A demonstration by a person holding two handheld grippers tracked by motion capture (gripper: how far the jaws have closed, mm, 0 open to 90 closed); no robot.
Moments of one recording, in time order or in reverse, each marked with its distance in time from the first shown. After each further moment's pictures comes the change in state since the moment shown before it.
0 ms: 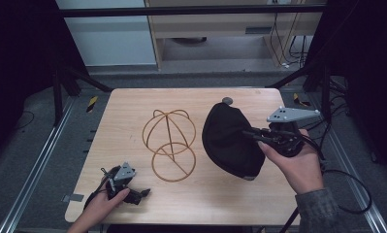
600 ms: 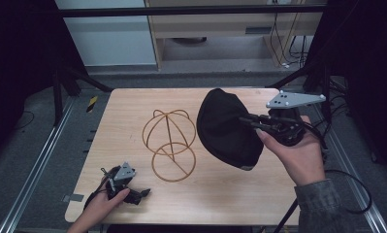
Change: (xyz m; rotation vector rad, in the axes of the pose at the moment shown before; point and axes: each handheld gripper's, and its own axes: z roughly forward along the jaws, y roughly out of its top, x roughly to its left) left arm 0.000 0.000 0.000 -0.003 0.001 -0.001; right arm 0.011 0.041 -0.013 -0.055 -0.006 -0.038
